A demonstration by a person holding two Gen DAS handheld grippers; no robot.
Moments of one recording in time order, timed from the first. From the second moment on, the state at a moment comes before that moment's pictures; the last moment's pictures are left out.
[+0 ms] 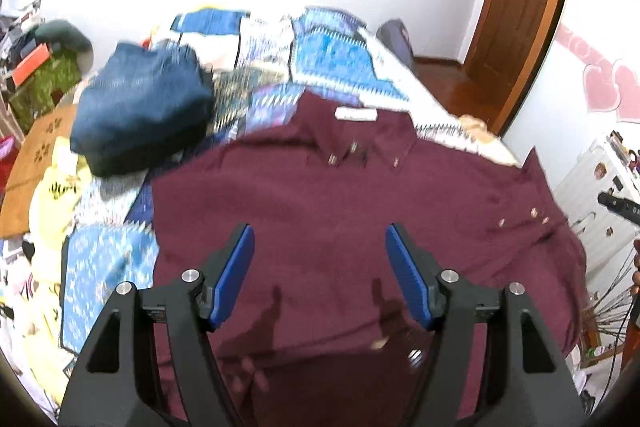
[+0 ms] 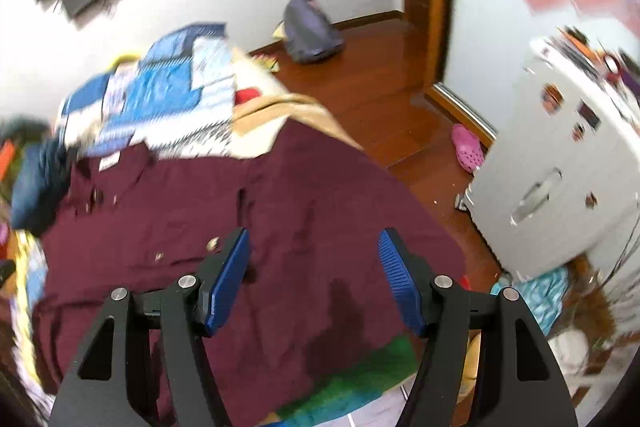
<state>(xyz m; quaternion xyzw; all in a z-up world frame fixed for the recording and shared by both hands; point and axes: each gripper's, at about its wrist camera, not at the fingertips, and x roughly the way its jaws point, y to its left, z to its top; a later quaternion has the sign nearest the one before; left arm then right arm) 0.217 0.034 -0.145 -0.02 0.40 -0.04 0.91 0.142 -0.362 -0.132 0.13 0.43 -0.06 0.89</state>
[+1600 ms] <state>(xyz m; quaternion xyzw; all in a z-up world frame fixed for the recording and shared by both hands) 0.217 0.017 -0.157 -0.01 0.40 -0.04 0.92 0.145 -0.276 -0.040 0.12 0.27 0.10 0.95</state>
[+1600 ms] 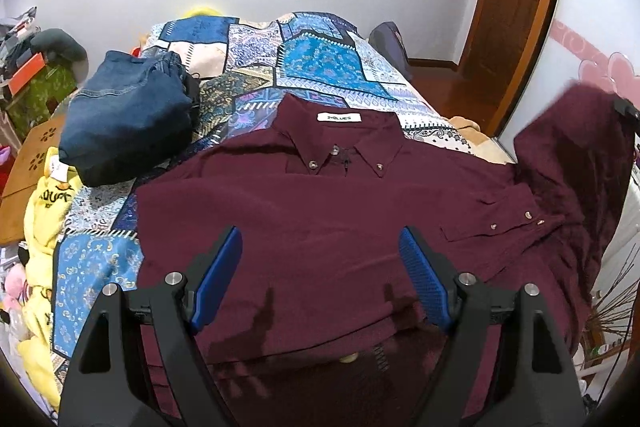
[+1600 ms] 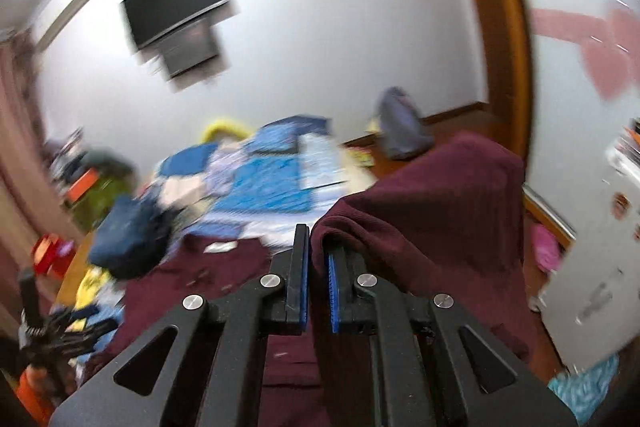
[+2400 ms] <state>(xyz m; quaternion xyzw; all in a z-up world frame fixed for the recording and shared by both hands) 0.198 0.055 -0.179 -0.04 0.41 -0.03 0.91 0.150 -0.161 -0.121 -0.03 0.47 0.18 0.86</state>
